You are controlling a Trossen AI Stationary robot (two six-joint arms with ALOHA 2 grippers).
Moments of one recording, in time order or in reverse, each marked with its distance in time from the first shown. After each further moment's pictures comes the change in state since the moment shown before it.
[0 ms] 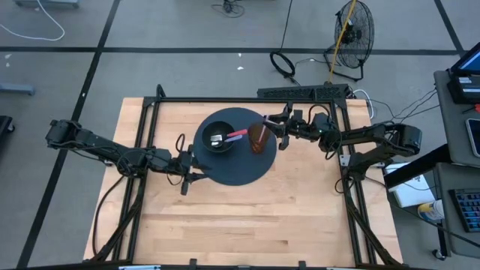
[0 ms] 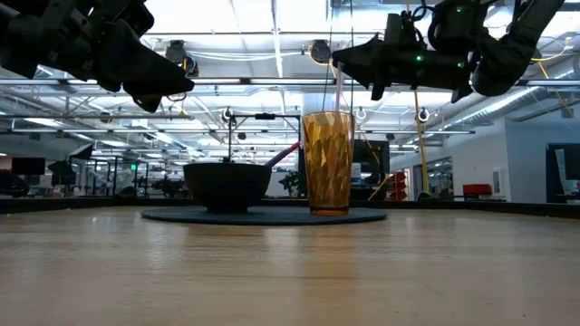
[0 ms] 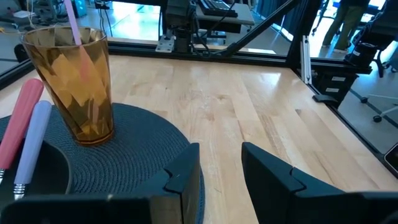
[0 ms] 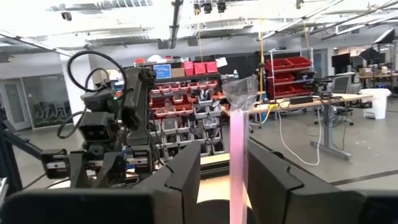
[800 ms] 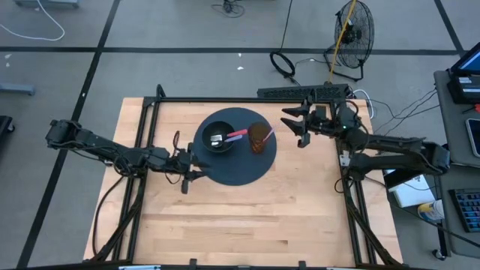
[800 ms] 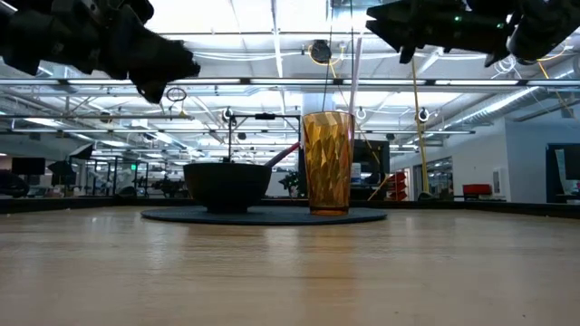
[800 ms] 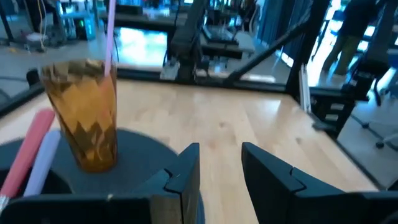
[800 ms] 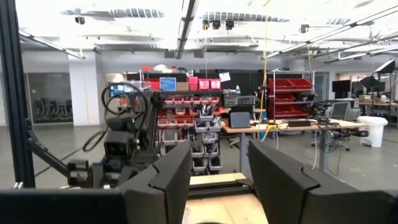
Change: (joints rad) left arm 0.000 0.001 0.000 0.094 -0.025 -0.006; right arm -0.051 -0.435 0.000 -0.385 -0.069 -0.061
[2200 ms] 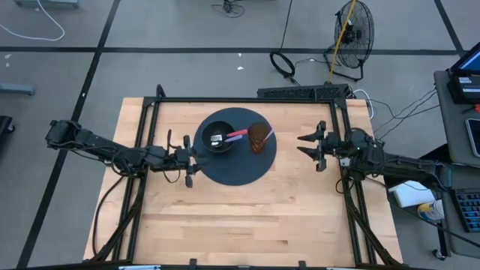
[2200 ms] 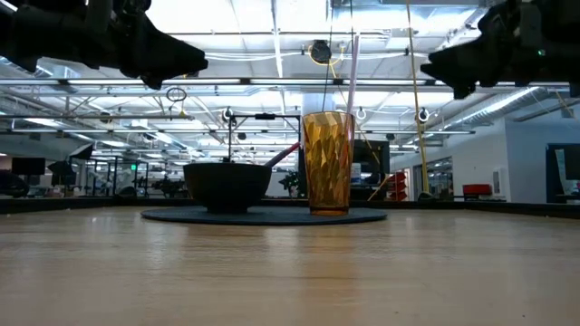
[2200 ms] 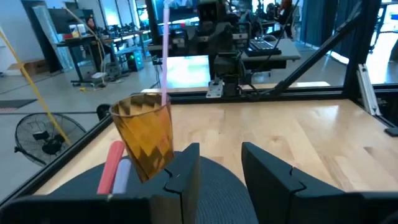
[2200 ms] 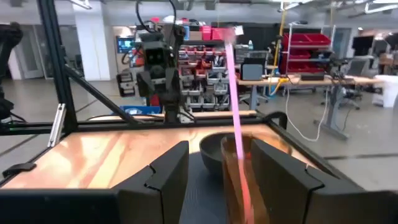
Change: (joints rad) left arm 0.008 0.000 0.000 0.075 -0.176 0.196; right arm 0.112 -0.619 -0.336 -0.500 0.057 -0.070
